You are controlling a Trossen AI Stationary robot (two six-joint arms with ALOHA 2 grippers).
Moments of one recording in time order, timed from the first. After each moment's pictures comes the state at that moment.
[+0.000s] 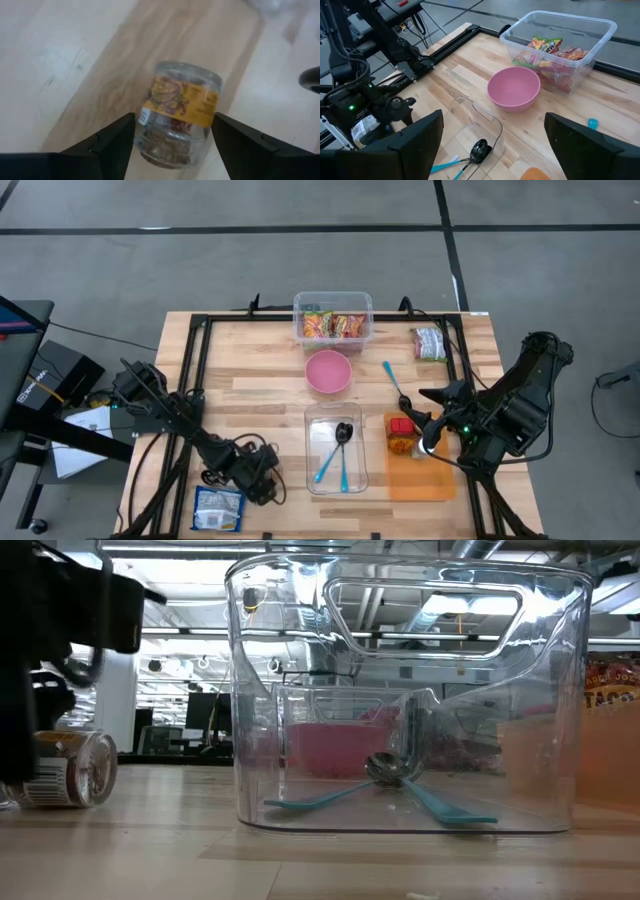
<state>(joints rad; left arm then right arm) -0.70 1.70 0.84 -0.31 -0.26 -1.22 0.87 1.28 1.43 -1.46 1.10 1.62</state>
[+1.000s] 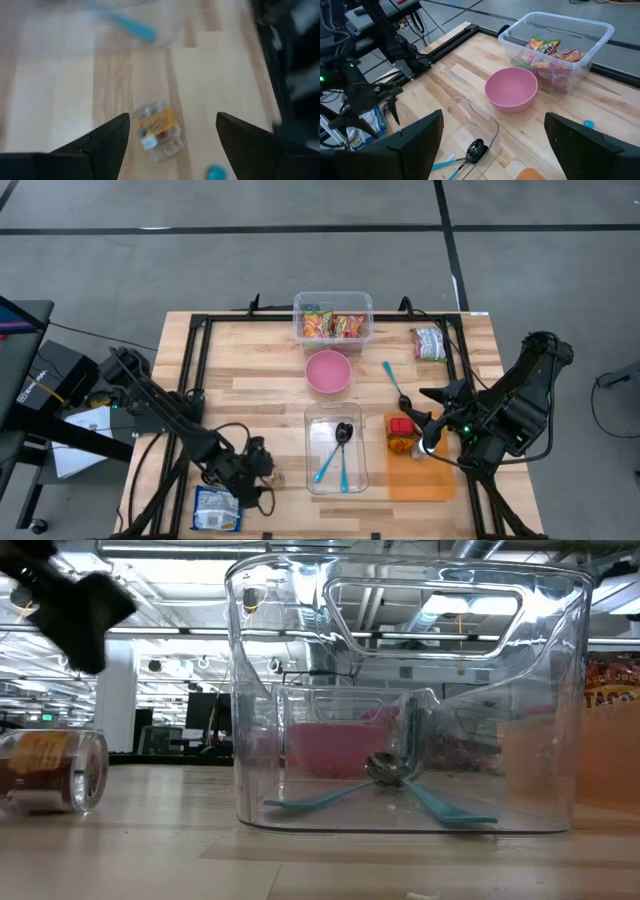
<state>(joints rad) -0.73 1.49 0.84 -0.30 -0.32 -0.58 0.88 1.28 1.43 -1.48 1.10 1.61</state>
